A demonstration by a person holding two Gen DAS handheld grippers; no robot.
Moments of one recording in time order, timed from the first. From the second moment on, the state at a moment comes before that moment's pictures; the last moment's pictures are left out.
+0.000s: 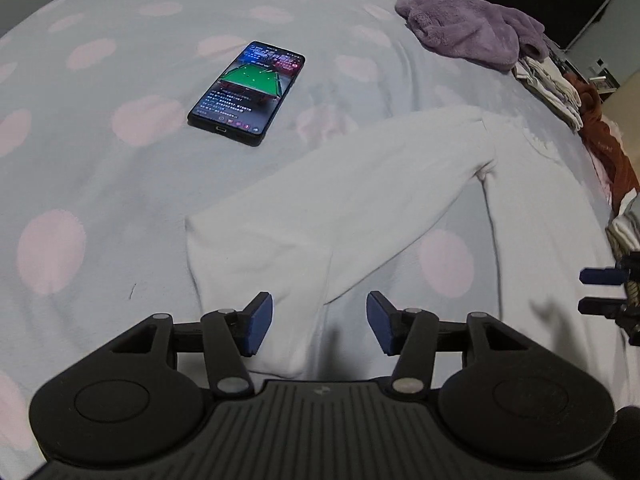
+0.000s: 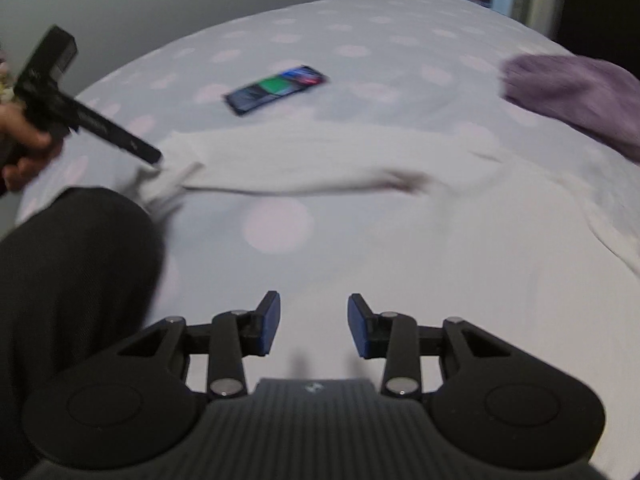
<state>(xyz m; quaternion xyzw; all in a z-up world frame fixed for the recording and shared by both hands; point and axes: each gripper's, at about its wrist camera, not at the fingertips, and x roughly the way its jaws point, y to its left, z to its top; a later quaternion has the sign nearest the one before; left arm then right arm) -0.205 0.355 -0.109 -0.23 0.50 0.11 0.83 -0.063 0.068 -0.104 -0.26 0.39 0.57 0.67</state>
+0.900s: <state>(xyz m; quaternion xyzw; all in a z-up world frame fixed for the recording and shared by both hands) -0.267 0.458 -0.133 -0.27 0.48 0.28 0.79 -0.087 0.060 -0.131 -0.26 0.44 0.54 0.67</state>
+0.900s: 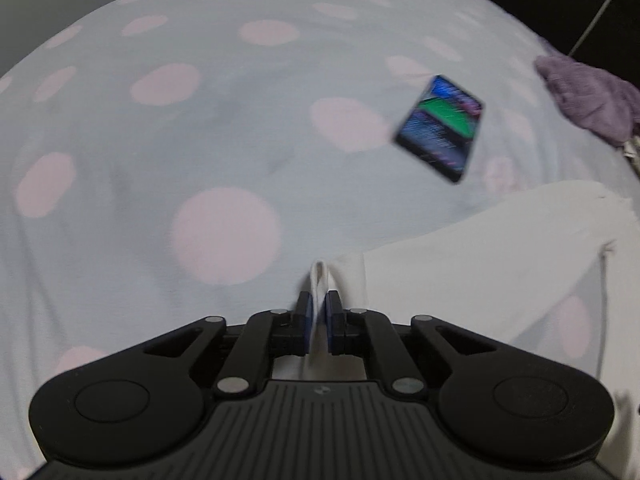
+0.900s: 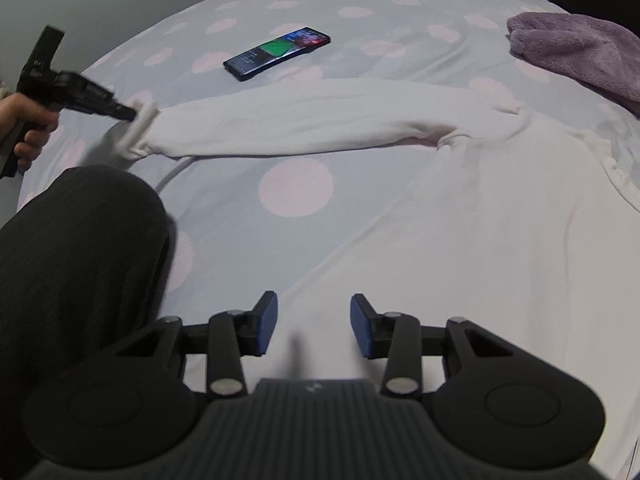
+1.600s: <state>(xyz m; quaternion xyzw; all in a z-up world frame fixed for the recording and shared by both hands) 0.044 0.273 -0.105 -0.07 0.44 0.00 0.89 -0.070 0.030 -0.141 -0.25 0.43 0.42 0.76</state>
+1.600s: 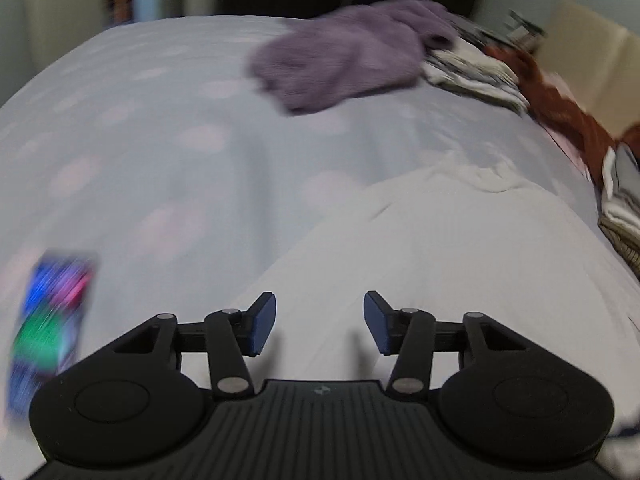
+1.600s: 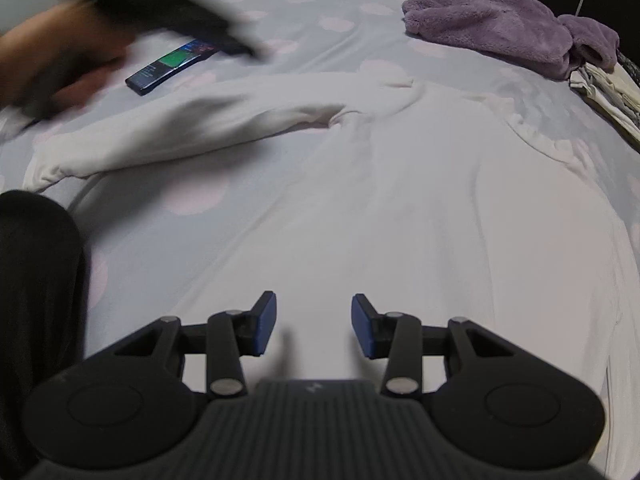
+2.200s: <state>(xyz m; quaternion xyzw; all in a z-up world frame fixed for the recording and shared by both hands) 0.207 0.208 -0.169 -0.01 0.49 -0.04 0.87 0.265 -0.084 -0.164 -0.29 0.38 0.26 0.84</state>
